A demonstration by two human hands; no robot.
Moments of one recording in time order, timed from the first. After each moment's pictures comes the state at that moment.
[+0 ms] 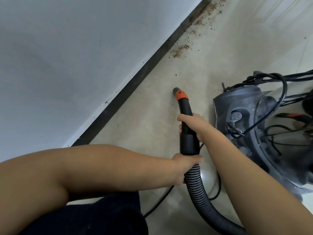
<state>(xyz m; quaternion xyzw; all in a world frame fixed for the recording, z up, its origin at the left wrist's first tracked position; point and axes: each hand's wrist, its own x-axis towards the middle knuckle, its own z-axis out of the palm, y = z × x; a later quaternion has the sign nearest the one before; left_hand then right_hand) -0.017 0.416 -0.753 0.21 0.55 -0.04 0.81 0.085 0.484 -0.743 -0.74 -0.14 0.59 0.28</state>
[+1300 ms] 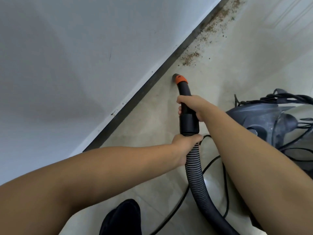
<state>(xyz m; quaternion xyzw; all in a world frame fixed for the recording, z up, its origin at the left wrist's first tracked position) -0.005 0.506 -0.753 0.20 0.58 0.09 0.79 0.089 0.592 -0.740 -0.73 -0.19 0.59 0.27</state>
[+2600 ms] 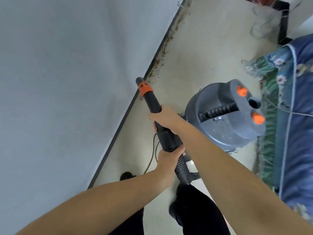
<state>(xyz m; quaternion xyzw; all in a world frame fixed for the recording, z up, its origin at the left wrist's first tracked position) 0.020 0.343 -0.197 0.28 0.57 0.11 0.77 0.108 0.431 -0.168 -0.72 -0.31 0.56 0.27</state>
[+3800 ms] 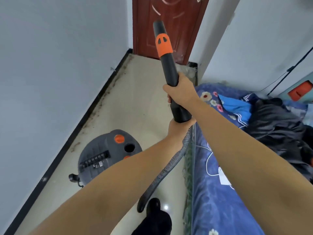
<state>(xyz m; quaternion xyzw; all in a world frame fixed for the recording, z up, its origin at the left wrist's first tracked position) 0.545 0.188 0.000 0.41 0.37 0.21 0.81 0.597 0.220 0.100 -0.80 -0.39 0.18 0.42</state>
